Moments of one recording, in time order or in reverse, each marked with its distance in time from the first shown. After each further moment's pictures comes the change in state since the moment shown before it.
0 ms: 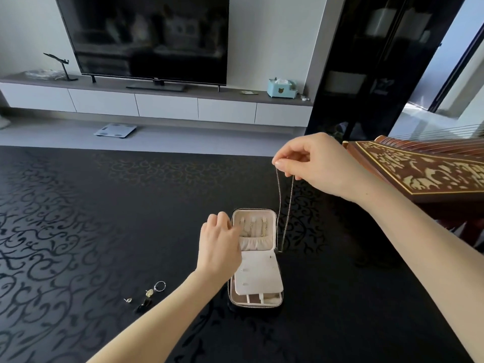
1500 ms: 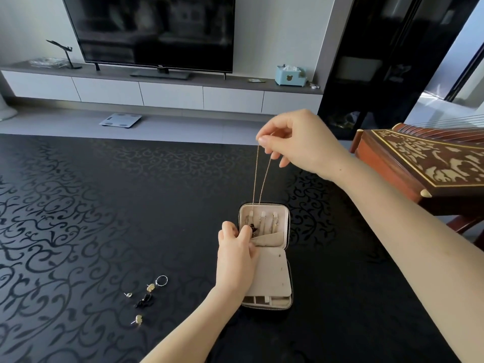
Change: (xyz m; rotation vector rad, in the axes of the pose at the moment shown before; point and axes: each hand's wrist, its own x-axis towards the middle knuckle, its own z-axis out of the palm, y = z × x) left_hand -0.024 0.022 0.036 -0.424 -0.017 -0.301; right_hand 0.040 0.003 0.036 0.132 0.031 -0.001
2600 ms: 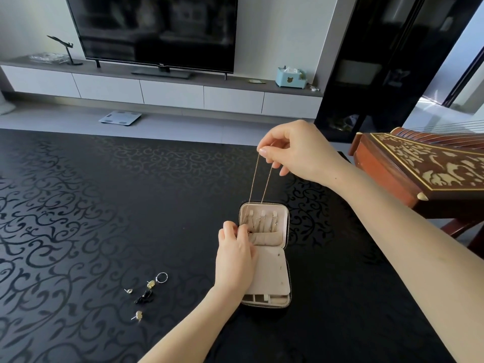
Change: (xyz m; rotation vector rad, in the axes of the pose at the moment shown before) left_hand -0.001 -0.006 0.008 0.099 0.033 0.037; right_hand -0.005 0.002 0.006 -0.097 -0.050 0.001
